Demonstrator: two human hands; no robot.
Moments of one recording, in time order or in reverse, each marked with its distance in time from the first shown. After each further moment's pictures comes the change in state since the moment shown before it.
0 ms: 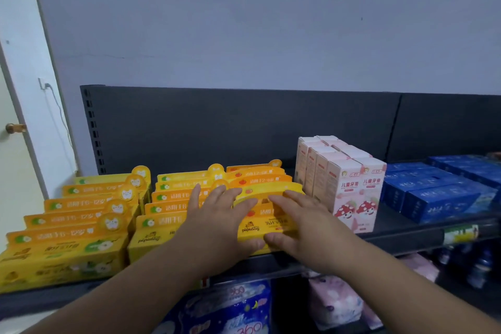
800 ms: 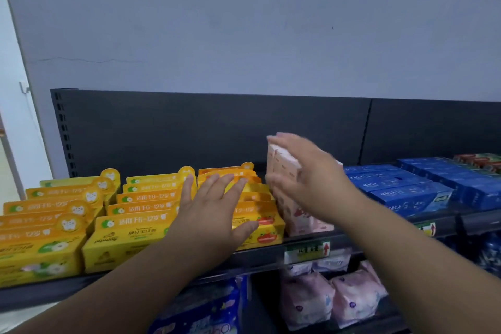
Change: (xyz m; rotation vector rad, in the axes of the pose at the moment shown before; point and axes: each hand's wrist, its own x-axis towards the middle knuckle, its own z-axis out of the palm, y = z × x) left_hand 0.009 0.057 -0.017 -0.046 0.150 -0.036; right_hand -0.017 0.035 -0.078 0.214 0.438 -0.169
